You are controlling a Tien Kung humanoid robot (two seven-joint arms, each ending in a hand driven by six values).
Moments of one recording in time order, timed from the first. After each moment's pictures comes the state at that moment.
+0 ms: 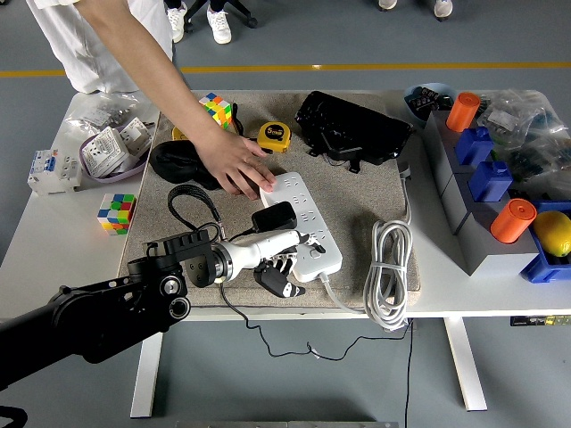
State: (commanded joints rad) left arm -0.65 0.23 -0.47 -1.29 1.47 -0.10 0.26; right arm -0.03 -0.28 0.90 0.34 -0.46 -0.08 0.01
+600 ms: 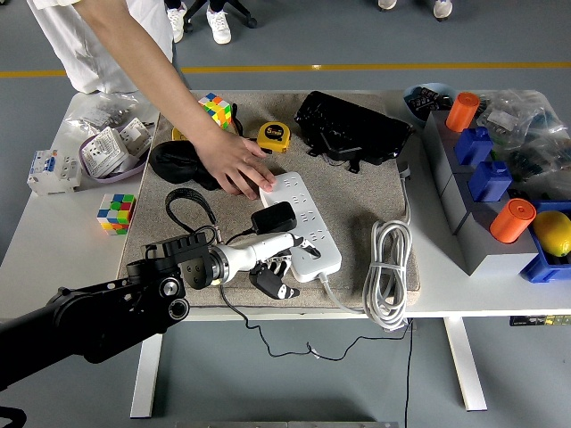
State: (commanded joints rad) left arm -0.65 0.23 -0.46 -1.25 1.47 -0.11 0.27; right arm -0.03 -0.28 0.91 0.34 -0.47 -0.08 0.01
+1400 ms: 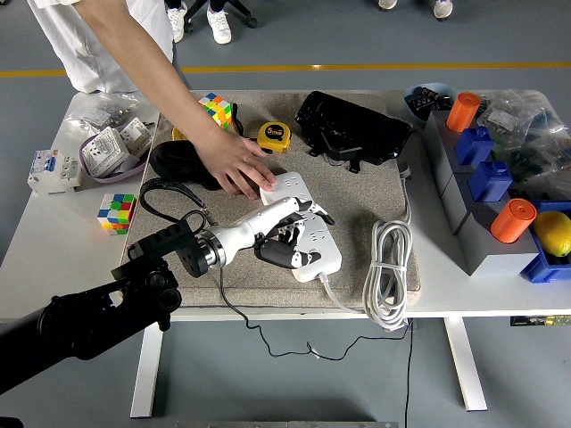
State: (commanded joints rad) left arm -0.59 0.24 -0.58 -1.32 1.36 0.11 0.01; right arm -0.03 -0.28 0.90 0.34 -0.47 -0.08 0.01
